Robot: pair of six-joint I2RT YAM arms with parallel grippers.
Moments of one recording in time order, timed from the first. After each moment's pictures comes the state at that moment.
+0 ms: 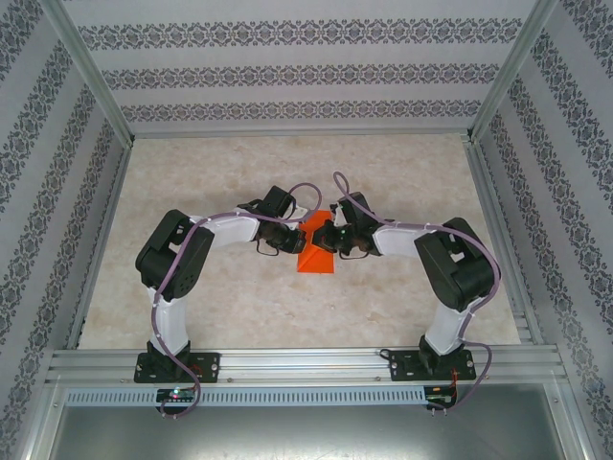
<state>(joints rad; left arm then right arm) -0.54 1.96 1.18 -0.33 0.39 -0.15 0.49 1.80 0.88 0.06 -0.53 0.86</state>
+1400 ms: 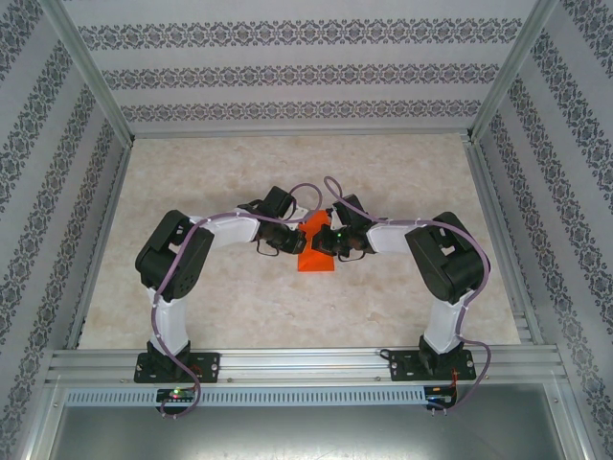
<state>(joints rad) -0.54 1.94 1.17 -0.33 0.37 -0.14 0.51 1.87 0.92 -0.01 -0.48 0.76</state>
